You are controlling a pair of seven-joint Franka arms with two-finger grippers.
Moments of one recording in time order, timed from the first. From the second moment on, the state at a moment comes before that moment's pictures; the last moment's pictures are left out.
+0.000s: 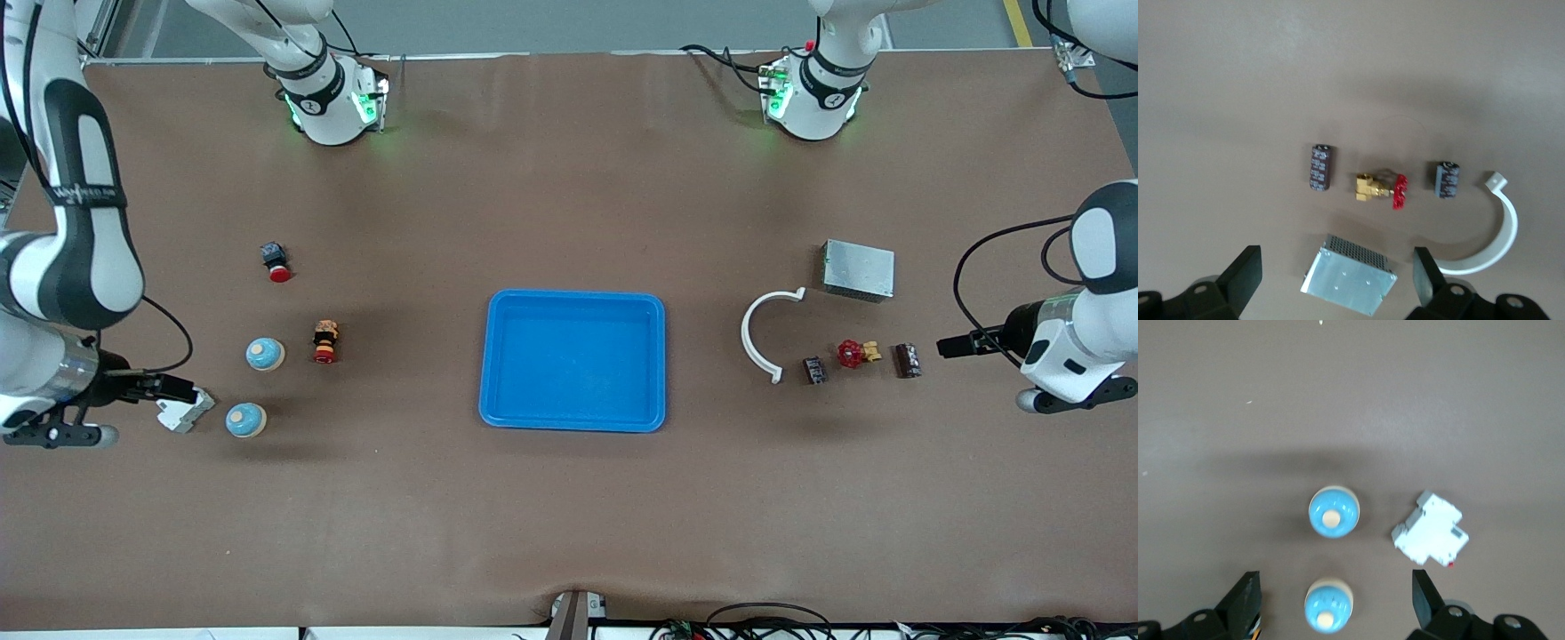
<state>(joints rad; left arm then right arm) 0.16 0.39 -0.08 -1.59 0.04 1.78 -0.12 -0.14 0.51 -0.02 -1.58 0.03 2.09 -0.15</state>
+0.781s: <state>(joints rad) 0.16 0.40 -0.08 -1.80 0.07 2.10 -0.23 -0.14 0.68 -0.01 -1.57 0.02 2.27 -0.16</state>
